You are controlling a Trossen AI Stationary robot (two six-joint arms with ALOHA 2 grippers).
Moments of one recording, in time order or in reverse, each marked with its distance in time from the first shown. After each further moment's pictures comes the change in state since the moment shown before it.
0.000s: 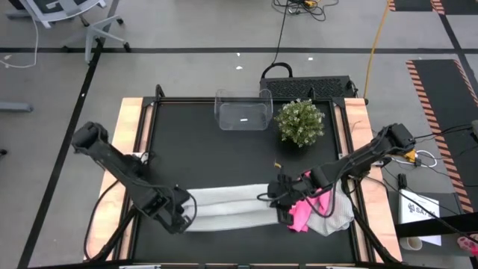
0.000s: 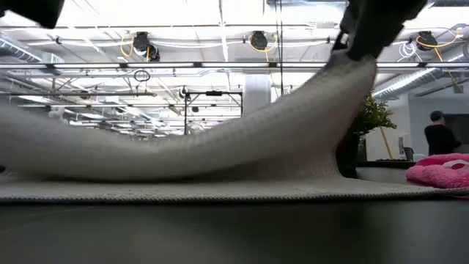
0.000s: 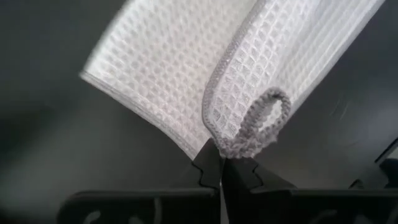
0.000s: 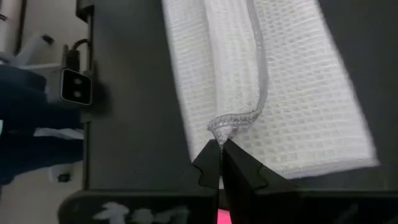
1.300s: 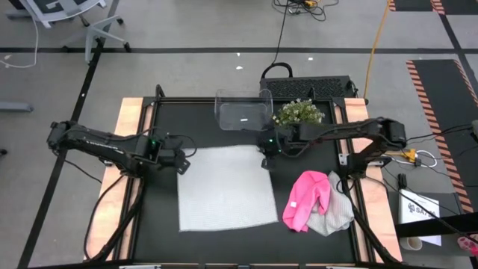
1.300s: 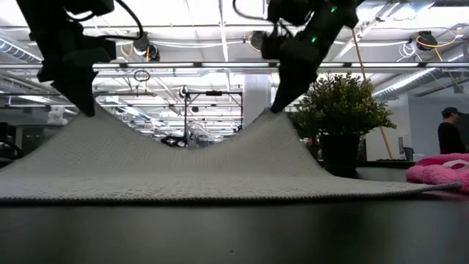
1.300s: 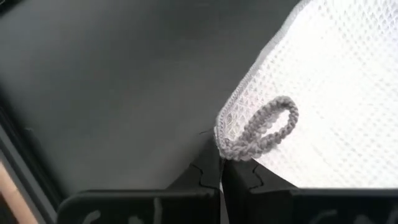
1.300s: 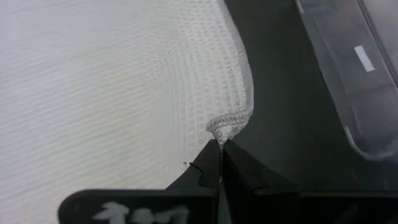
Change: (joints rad) left arm 0.614 -0.441 -0.282 -0.096 -0.321 0.550; right arm -0.545 0.049 0.078 -0.079 0.040 -0.502
